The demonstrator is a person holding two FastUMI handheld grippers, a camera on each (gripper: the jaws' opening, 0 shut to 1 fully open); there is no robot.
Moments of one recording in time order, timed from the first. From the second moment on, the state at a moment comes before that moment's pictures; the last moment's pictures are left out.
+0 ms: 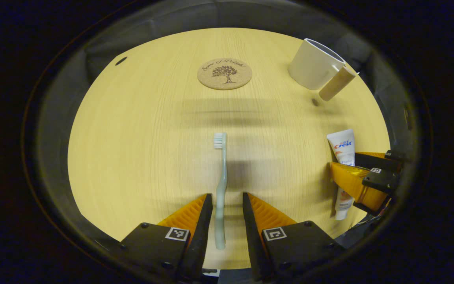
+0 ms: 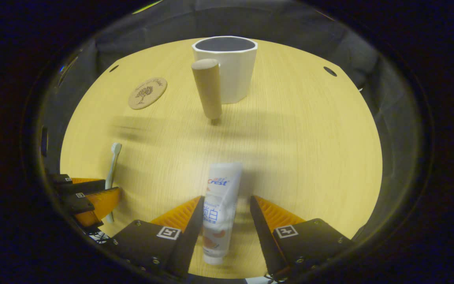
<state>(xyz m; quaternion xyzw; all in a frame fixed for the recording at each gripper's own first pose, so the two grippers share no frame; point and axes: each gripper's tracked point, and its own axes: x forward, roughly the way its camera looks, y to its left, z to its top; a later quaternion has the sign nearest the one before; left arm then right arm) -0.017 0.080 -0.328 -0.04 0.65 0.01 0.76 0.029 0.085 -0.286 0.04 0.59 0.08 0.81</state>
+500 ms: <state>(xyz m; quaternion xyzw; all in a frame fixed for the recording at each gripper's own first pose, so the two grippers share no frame) -0.014 0.085 -0.325 -0.05 0.64 0.01 0.77 0.027 0.079 -0.285 0.05 0.58 0.08 0.81</state>
